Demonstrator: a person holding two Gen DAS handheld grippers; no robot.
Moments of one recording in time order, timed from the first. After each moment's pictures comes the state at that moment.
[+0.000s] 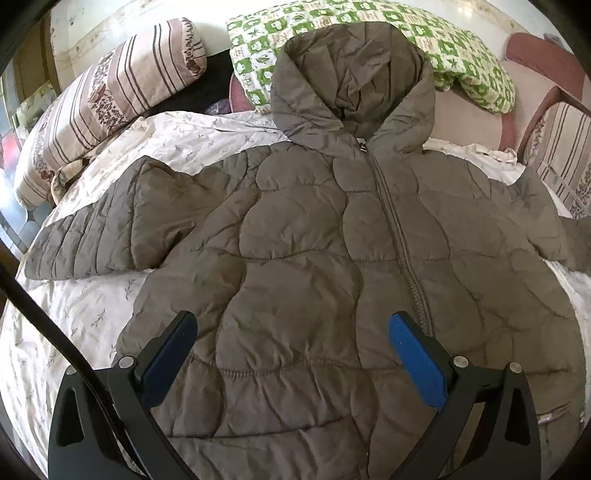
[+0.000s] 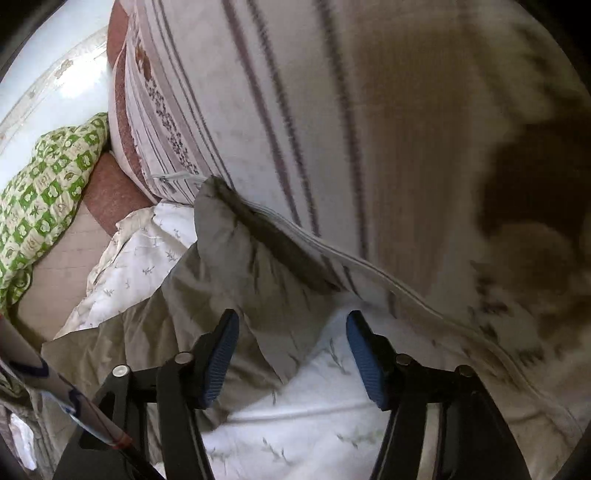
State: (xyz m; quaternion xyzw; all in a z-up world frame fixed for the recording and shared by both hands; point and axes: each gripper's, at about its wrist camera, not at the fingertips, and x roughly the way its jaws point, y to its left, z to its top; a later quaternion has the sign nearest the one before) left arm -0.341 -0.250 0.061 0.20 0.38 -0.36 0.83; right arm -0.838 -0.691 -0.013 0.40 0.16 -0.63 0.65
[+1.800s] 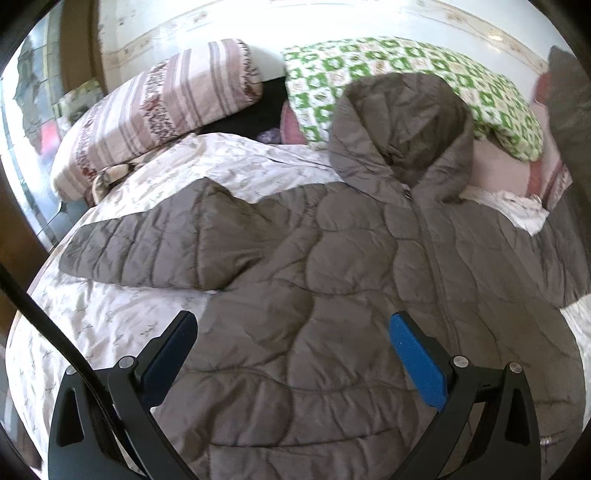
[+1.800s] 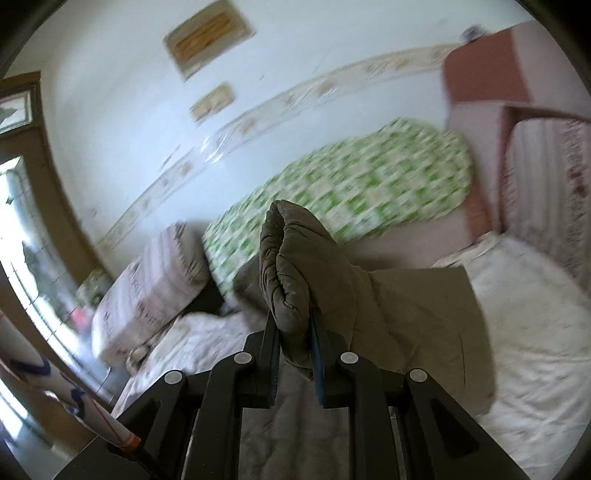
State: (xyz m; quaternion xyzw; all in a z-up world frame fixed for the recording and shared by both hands) left arm -0.320 -0.210 0.092 0.14 0.34 -0.30 0.88; right arm -0.526 -0.419 0.192 0.27 0.12 -0.30 0.91
